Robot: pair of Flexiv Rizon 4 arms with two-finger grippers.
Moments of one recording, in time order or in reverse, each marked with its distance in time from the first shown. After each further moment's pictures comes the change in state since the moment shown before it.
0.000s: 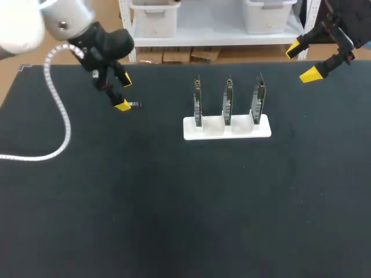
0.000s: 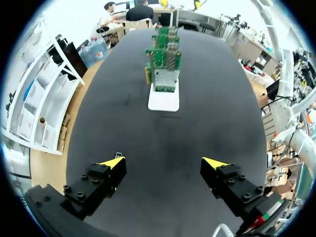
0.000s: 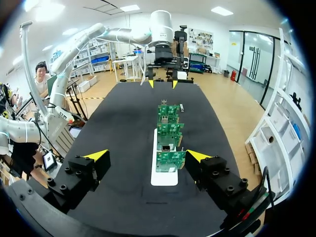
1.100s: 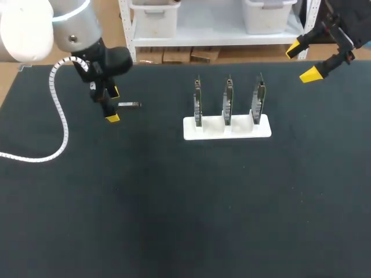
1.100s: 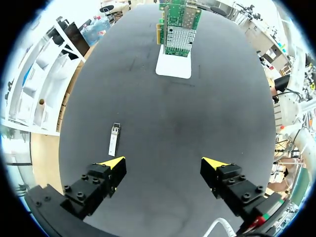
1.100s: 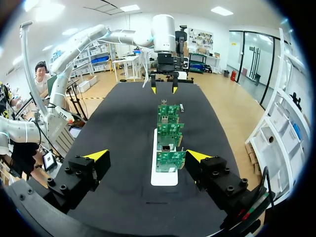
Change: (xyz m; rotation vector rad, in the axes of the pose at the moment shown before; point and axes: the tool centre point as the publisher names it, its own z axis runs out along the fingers) left arm 0.052 0.007 0.024 -0.021 0.163 -0.045; right arm 0.000 0.000 0.000 0.000 0.000 0.000
